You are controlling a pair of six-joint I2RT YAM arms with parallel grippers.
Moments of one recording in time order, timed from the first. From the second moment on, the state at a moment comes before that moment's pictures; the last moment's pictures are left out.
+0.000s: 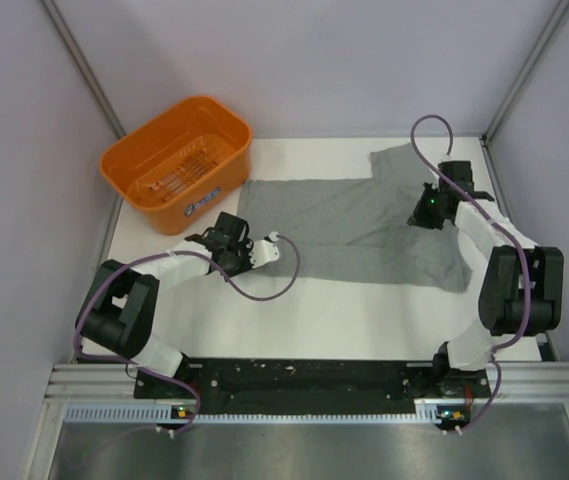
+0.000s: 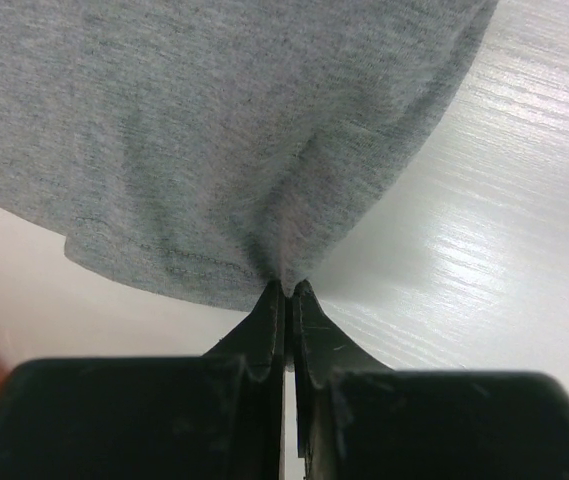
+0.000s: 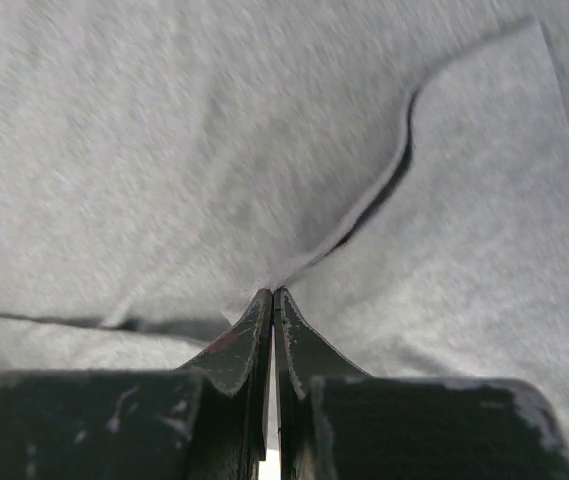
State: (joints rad) left arm -0.43 1.53 0.80 -0.36 0.13 0.87; right arm -0.02 1.59 1.07 -0.44 -0.16 0.41
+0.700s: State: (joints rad) left arm -0.44 1.53 0.80 -0.36 0.11 0.86; right arm 0.06 1.64 1.18 -0.44 -0.14 0.44
